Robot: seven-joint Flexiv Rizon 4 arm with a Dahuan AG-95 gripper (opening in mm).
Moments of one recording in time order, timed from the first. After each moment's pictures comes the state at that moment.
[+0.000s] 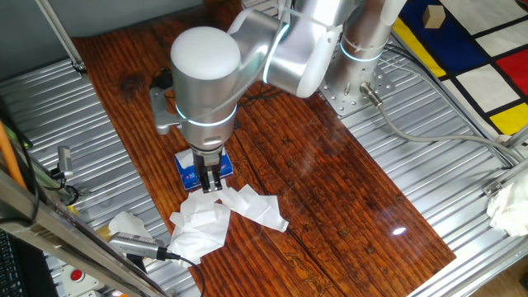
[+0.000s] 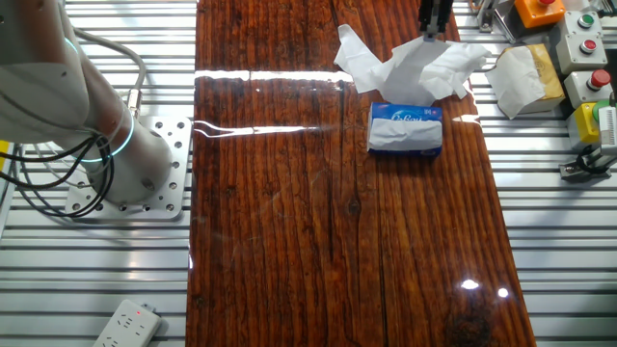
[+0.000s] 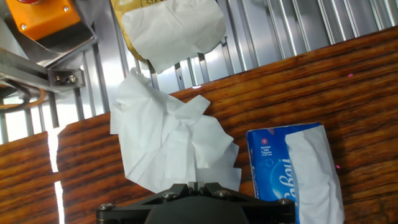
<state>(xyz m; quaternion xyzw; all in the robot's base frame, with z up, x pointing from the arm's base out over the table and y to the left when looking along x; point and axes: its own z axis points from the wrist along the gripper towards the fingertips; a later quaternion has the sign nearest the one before) 0.579 0.196 0.157 0.10 0.99 0.02 0.06</state>
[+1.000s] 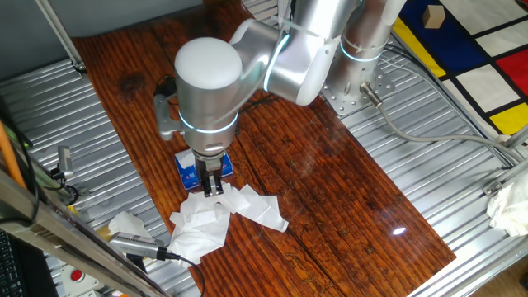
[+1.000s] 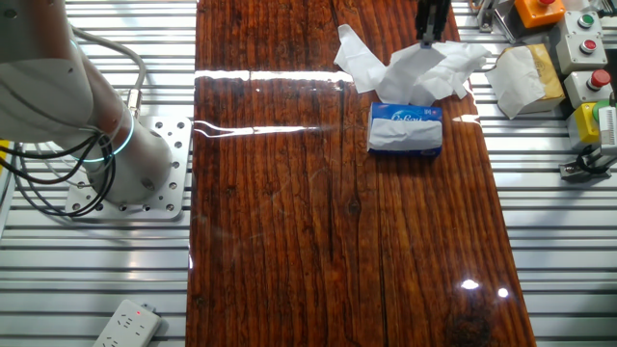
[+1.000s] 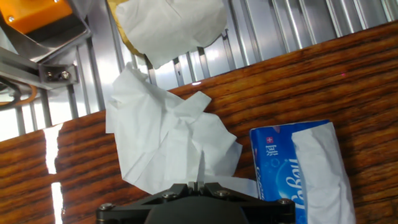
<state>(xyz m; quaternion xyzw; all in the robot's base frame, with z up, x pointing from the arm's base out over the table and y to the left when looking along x) 0.578 0.197 0.135 0.10 0.99 0.02 0.06</state>
